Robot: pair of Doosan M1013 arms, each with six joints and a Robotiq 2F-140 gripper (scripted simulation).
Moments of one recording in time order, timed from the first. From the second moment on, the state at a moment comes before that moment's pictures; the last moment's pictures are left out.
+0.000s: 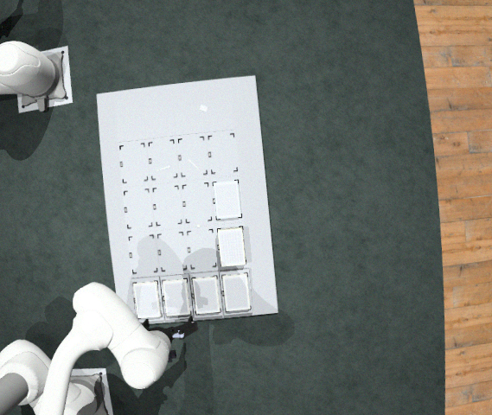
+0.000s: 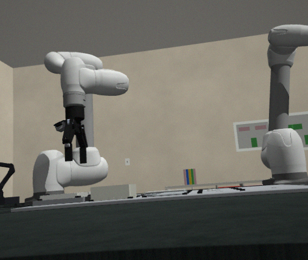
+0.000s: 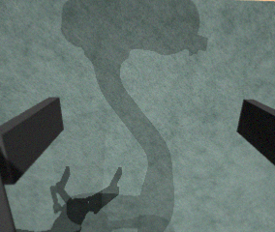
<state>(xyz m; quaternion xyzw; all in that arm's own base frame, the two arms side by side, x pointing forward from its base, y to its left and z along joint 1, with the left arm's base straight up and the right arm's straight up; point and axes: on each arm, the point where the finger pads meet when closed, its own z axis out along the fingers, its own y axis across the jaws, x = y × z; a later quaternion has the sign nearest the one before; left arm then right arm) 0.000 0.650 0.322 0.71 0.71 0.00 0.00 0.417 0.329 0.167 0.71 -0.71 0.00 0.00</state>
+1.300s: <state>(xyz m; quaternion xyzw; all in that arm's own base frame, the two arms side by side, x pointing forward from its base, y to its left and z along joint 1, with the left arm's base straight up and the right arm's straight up) 0.000 0.650 0.322 0.71 0.71 0.00 0.00 0.417 0.357 0.164 0.71 -0.71 0.00 0.00</state>
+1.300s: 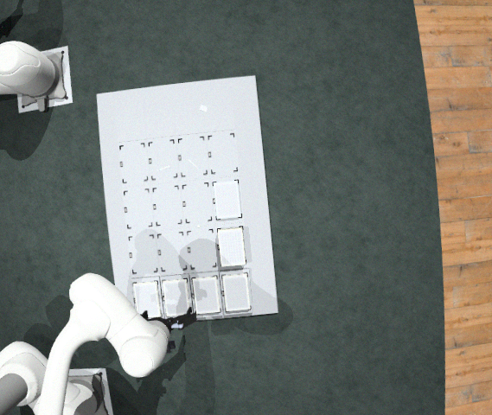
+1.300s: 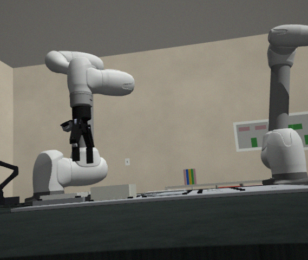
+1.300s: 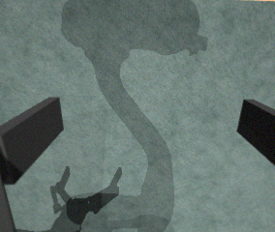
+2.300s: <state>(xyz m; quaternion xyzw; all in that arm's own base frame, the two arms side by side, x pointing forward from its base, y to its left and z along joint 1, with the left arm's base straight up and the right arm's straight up) 0.000 0.650 0.322 0.71 0.71 0.00 0.00 0.416 0.468 0.154 0.71 -0.71 0.00 0.00</state>
